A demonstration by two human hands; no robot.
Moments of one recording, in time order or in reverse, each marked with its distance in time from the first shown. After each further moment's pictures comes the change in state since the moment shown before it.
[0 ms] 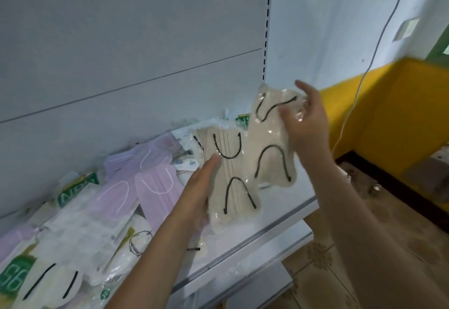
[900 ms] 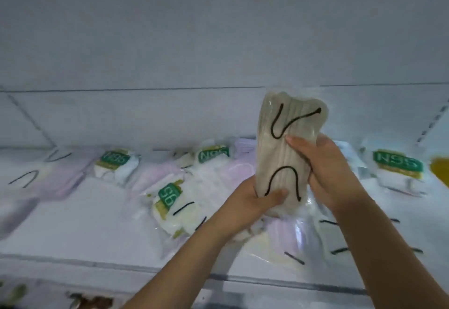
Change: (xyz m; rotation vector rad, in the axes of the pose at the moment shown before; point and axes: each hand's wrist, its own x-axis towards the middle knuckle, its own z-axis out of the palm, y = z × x) left_hand -0.085 0.011 -0.114 0.250 0.166 0.404; right_hand -0.093 -0.103 0.160 0.685 -0.833 0.440
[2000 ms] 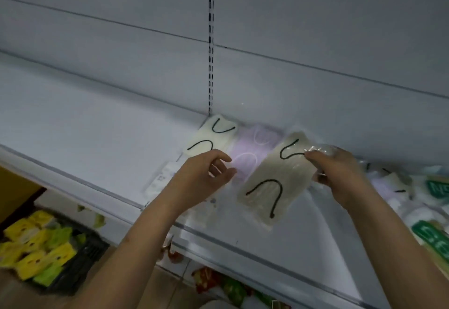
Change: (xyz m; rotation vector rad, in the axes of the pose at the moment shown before) left_hand -0.227 -0.073 -0.544 0.553 0.462 -0.111; right_hand 0.032 0.196 0.452 -0.523 0.012 0.312
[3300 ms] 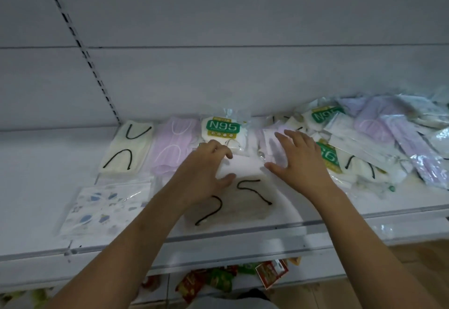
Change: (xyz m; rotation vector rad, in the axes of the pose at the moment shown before) left_hand 0.026 0.060 0.110 0.423 -0.240 0.635; right_hand -0.059 0.089 -0.094 -1.186 0.352 -0.323
